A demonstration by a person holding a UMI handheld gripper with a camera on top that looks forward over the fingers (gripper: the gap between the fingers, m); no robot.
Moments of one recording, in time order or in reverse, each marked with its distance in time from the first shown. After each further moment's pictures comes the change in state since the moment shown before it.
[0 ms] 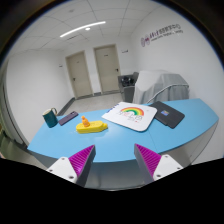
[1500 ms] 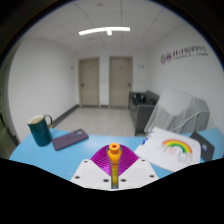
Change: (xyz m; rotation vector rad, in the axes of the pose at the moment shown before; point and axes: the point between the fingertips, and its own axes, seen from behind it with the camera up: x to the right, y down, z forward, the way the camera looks) arm -0.152 -0.086 0.259 0.158 -0.014 -0.191
